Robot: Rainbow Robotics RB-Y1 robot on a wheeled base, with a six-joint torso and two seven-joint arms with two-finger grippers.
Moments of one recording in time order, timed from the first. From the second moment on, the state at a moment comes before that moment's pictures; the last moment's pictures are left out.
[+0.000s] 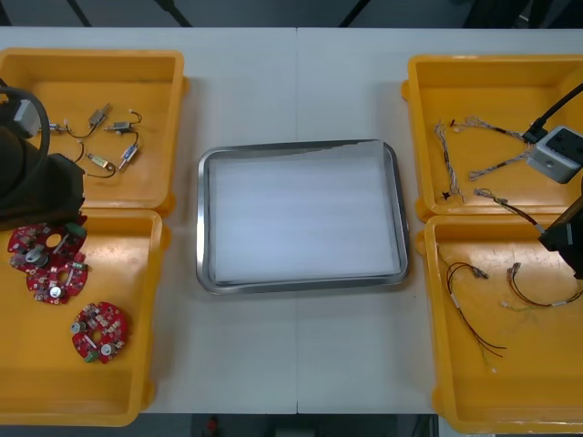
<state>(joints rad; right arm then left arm) -0.29 -0.98 -0.18 -2.40 -1.17 1.92 1.52 -0.53 1.25 -0.22 -2.22 1.21 1.68 -0.43</state>
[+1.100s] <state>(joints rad) -0.29 -0.98 -0.18 -2.40 -1.17 1.92 1.52 -0.78 0.77 -0.53 -2.05 0.80 1.71 0.14</state>
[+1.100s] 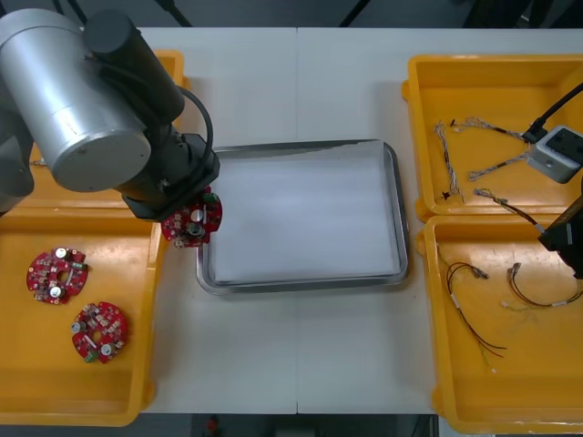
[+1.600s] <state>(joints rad) -0.29 -0.98 -0.18 -2.40 -1.17 1.92 1.52 -0.78 0.59 -0.65 -1.95 0.56 1.74 0.14</state>
